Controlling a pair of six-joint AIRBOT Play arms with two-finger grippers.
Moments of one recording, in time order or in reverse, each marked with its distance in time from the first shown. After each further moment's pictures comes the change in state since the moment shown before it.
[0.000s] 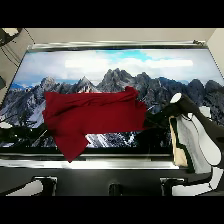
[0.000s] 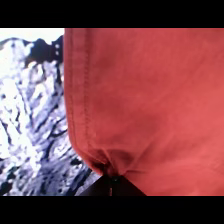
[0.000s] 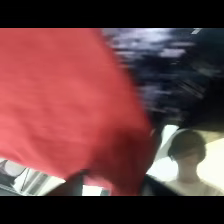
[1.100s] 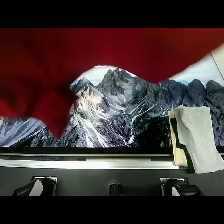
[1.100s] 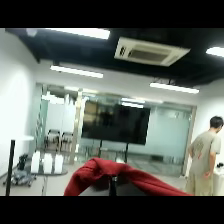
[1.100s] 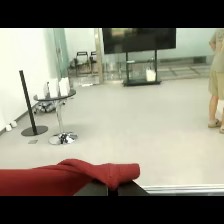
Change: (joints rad) left arm -0.041 0.584 1.336 -0.005 0.183 -0.268; right arm 0.042 0.876 0.719 -0.452 -0.358 0.084
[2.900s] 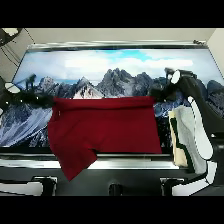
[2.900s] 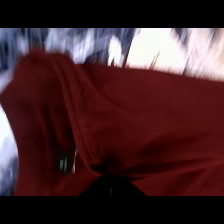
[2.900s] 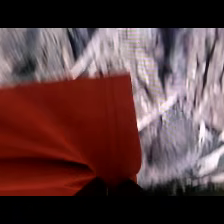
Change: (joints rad) left arm -0.237 -0.868 -0.699 0.129 -0.290 0.200; right arm 0.001 -0.944 -0.298 0.087 0.279 0.057
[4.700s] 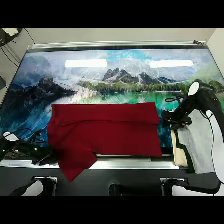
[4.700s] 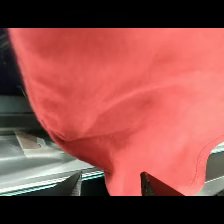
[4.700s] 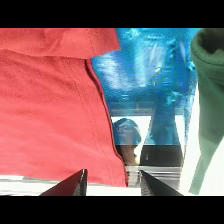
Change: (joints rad) left arm 0.221 0.491 -0.867 -0.001 -0.274 0.035; right arm -0.133 0.245 -0.309 0.046 0.388 -0.110
